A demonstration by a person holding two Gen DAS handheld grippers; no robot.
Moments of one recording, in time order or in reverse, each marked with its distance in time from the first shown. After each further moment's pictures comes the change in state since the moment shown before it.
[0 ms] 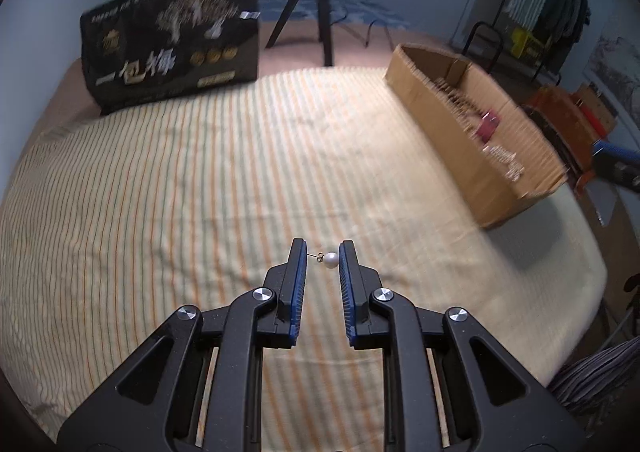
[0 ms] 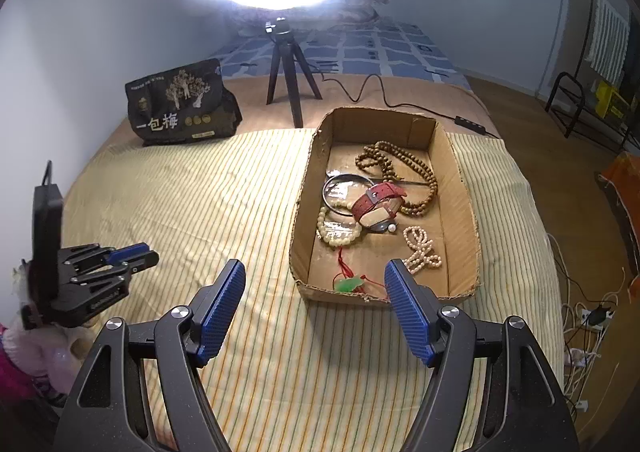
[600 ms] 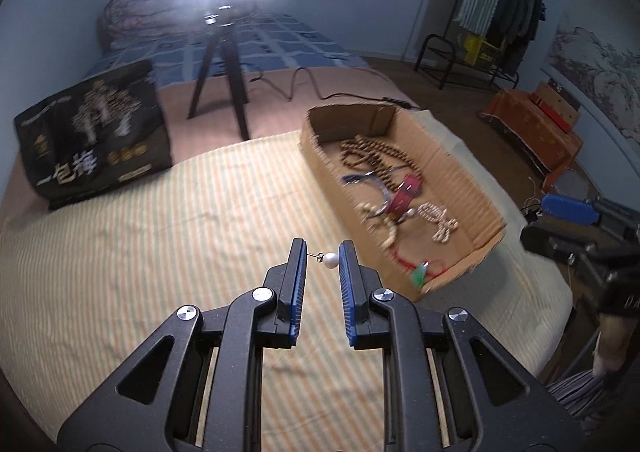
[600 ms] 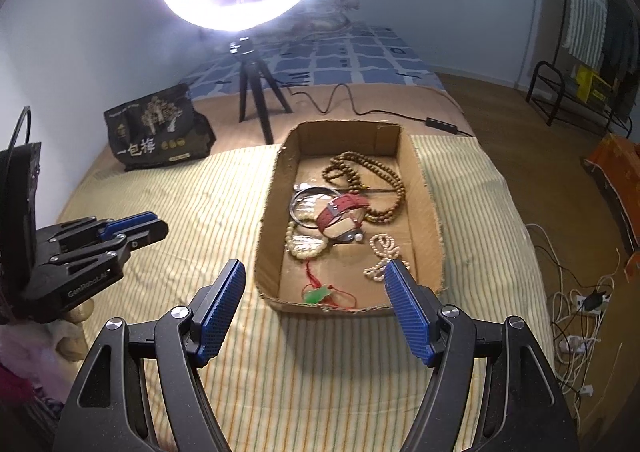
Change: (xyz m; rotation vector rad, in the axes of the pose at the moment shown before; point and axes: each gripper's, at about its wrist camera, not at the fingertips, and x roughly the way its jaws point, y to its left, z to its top) left arm 0.001 -0.077 0.073 0.105 -0.075 -0.121; right arm -0.010 -0.034 0.007 0.083 -0.024 -0.047
